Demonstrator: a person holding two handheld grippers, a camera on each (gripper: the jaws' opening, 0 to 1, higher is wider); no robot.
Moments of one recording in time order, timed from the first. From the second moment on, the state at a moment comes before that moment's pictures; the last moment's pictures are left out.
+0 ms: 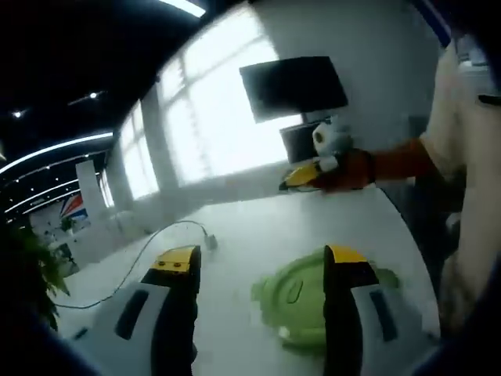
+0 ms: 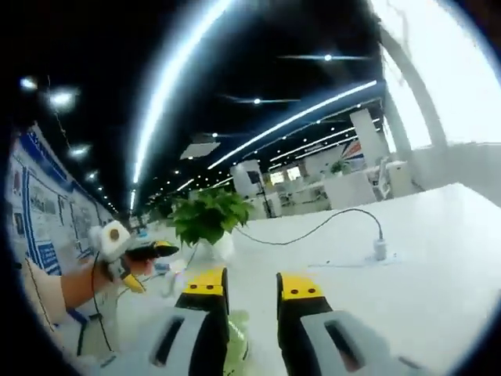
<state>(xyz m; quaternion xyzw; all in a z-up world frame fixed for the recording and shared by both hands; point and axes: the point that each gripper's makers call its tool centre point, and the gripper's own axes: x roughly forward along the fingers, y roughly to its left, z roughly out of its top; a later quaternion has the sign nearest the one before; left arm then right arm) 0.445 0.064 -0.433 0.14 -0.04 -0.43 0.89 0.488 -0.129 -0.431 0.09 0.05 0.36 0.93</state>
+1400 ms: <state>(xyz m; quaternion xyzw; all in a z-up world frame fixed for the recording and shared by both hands) 0.376 0.267 -0.497 0.02 -0.08 0.00 1.00 0.406 -0.315 -0.516 0.08 -0.01 -0.02 1.00</state>
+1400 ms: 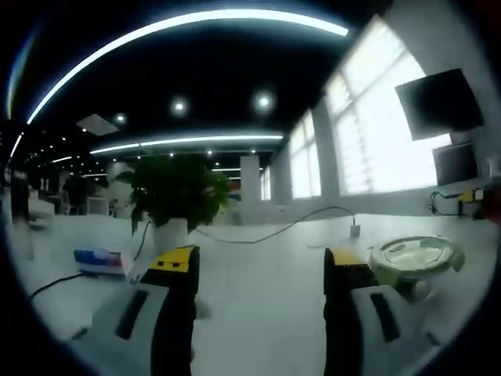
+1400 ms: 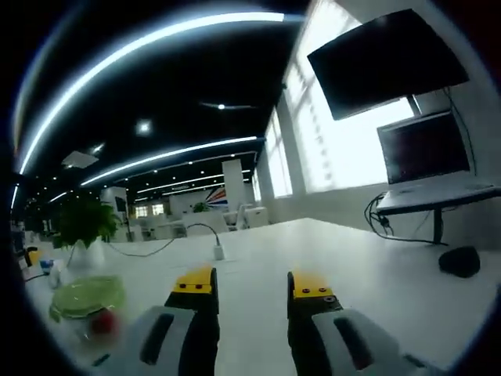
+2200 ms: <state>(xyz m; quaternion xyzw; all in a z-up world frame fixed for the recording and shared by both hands) 0.361 0.267 -0.489 0.01 -0.08 0.04 1.00 0.397 -0.315 -0.534 0.11 0.02 -0.04 0.99</state>
